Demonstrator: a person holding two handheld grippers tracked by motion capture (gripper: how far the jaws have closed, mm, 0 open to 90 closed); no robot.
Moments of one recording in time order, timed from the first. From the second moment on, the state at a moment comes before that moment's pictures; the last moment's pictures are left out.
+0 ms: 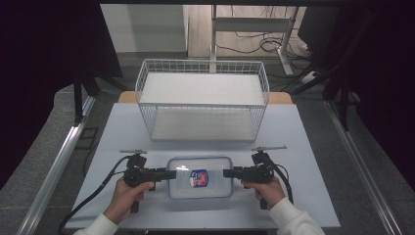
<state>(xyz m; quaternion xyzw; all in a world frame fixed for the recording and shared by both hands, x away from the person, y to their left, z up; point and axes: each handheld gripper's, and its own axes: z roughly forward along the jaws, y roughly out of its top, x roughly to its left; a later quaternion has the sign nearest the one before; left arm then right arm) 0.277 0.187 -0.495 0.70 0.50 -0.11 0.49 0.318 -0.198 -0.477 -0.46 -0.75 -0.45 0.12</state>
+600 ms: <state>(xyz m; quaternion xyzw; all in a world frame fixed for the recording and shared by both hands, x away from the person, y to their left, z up) 0.285 0.185 -0.485 0.71 0.49 -0.10 0.50 0.319 -0.201 -0.468 -0.45 -0.75 -0.47 0.10</state>
